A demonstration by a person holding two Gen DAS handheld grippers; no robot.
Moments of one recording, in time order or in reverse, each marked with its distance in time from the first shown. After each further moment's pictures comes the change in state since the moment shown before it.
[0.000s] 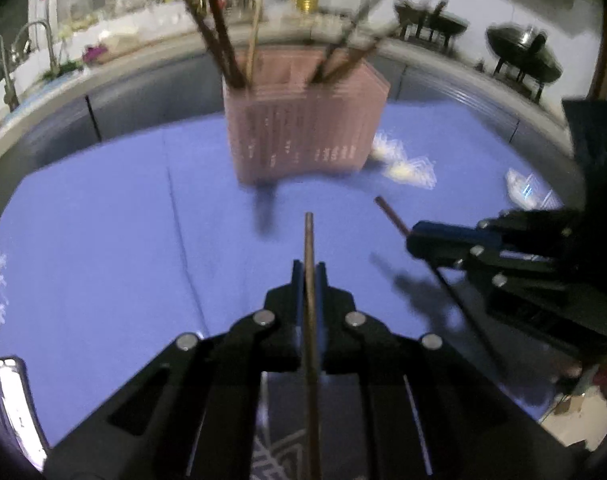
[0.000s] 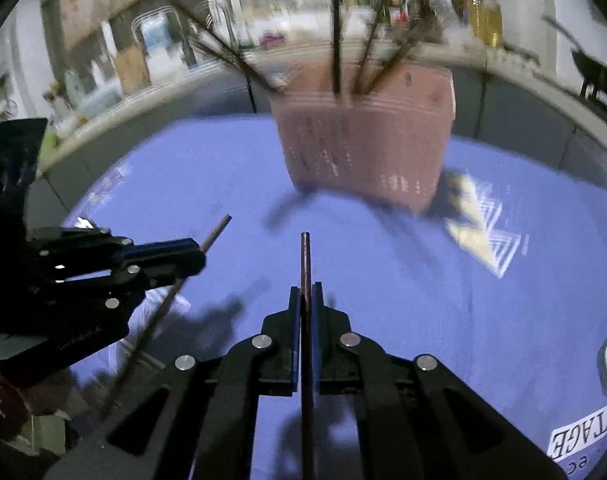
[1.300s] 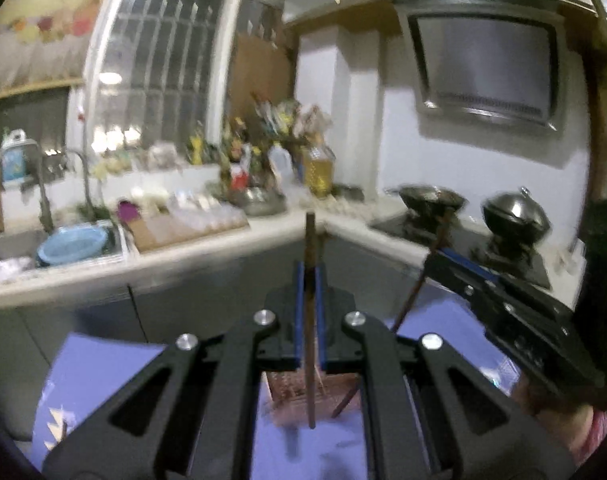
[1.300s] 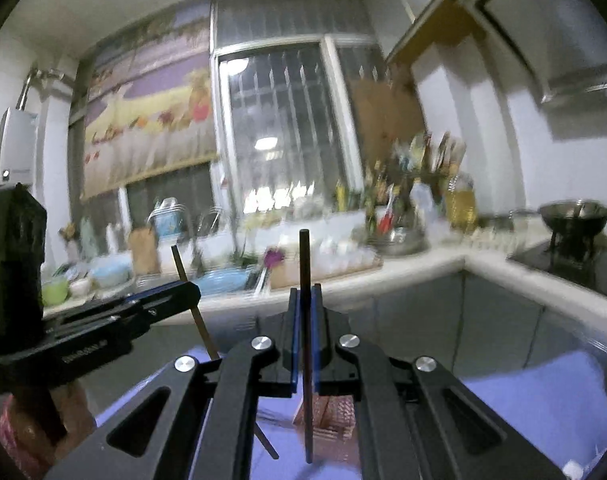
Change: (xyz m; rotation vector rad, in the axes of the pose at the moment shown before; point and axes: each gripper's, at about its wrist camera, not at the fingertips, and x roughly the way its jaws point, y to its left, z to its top) left arm -0.139 0.008 0.186 -0.025 -0.525 0.078; right arm -0.129 -0.001 0.182 0.030 -0.664 -0.068
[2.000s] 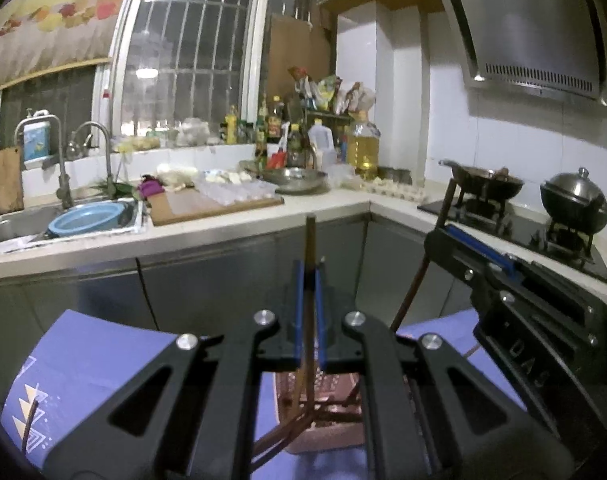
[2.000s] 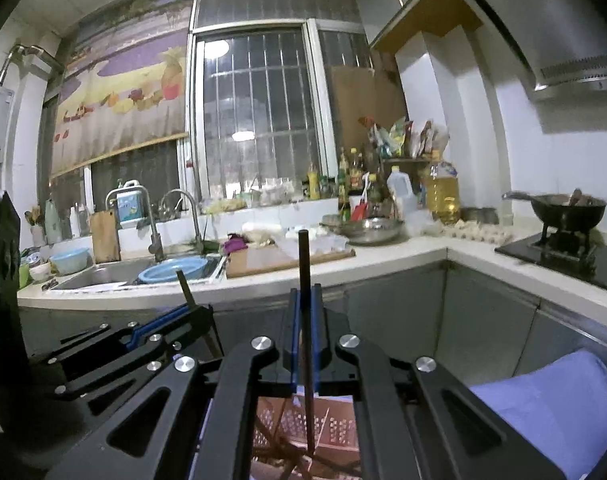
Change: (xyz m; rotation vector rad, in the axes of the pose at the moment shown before) left arm 0.098 0.002 -0.072 -0.017 0.056 0.147; right arm 0.082 -0.032 -0.073 -0.018 0.102 -0.065
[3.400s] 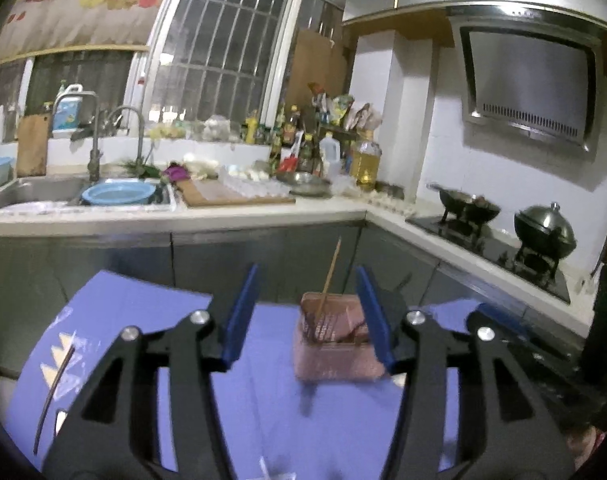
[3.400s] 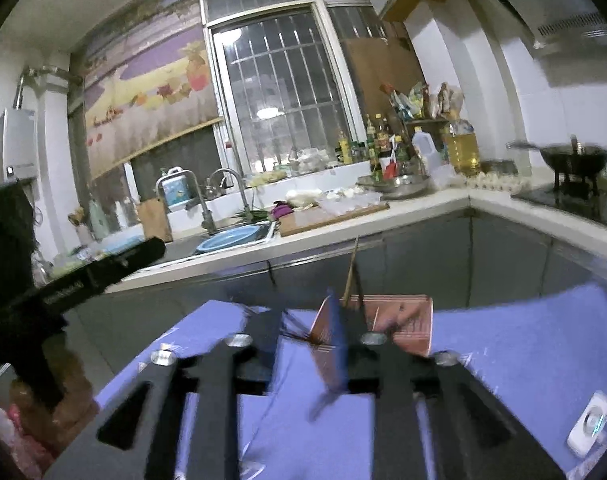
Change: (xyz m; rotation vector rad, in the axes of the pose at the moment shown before) left arm -0.151 0.049 -0.023 -0.122 -0.007 -0.029; right arm -0.138 0.023 -0.044 0.141 0.106 0.153
